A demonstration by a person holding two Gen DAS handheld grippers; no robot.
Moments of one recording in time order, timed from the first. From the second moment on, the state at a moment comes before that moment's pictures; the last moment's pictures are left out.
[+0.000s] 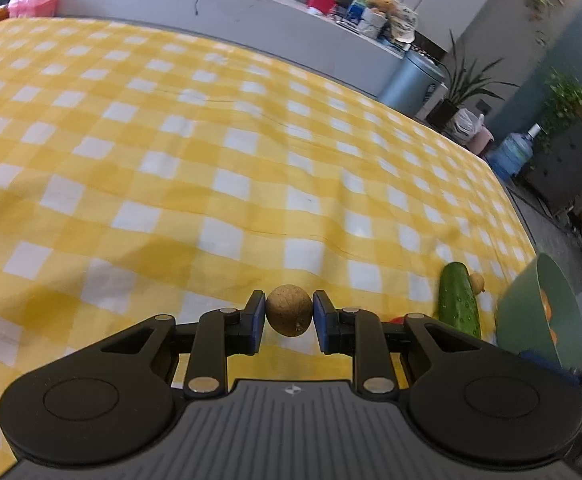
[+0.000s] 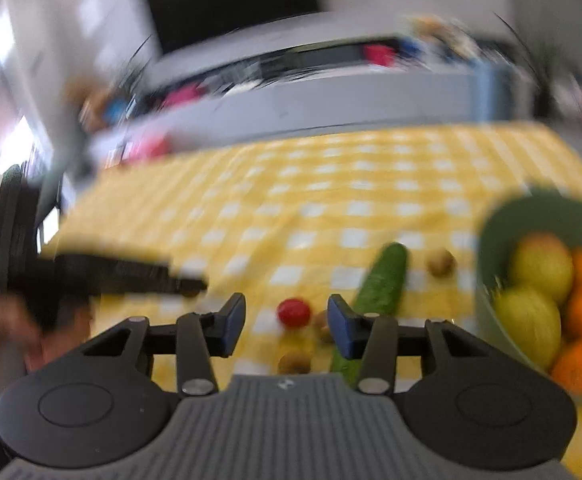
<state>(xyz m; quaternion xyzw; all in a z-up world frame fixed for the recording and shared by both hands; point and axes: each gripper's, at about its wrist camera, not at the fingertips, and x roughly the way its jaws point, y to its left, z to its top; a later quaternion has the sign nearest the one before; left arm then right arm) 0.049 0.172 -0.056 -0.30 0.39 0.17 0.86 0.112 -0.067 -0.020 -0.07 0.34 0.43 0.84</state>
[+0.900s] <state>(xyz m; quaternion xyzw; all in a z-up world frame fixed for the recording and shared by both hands) 0.053 0.169 -0.061 -0.26 0.41 0.22 0.85 0.072 0.010 -0.086 -0.43 0.29 0.37 0.77</state>
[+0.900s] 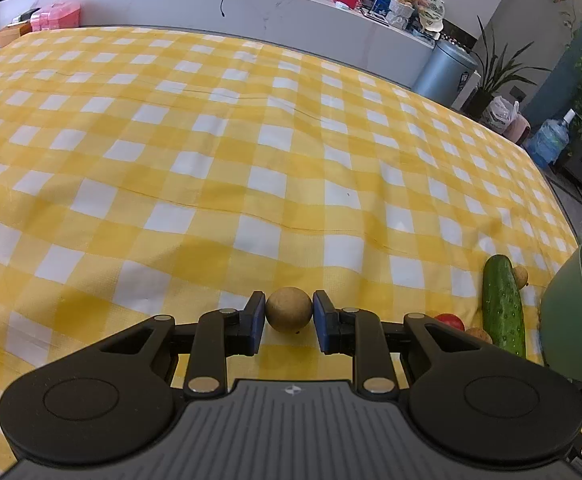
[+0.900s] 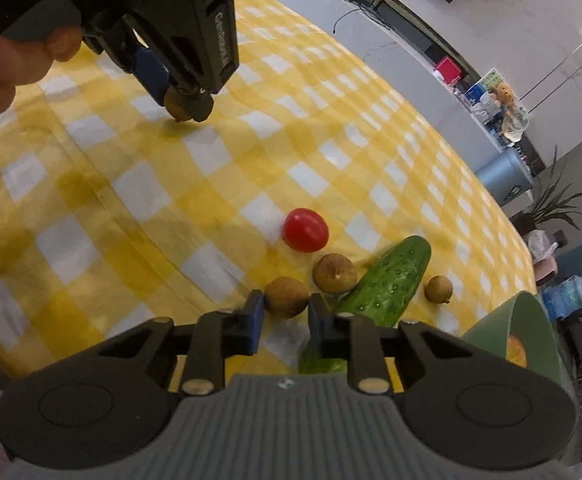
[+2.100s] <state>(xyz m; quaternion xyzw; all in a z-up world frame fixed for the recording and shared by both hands) 0.059 0.131 -0.042 -0.19 0.33 0.19 0.90 0.071 -0.046 -0.013 -0.23 0.15 0.33 0.90</state>
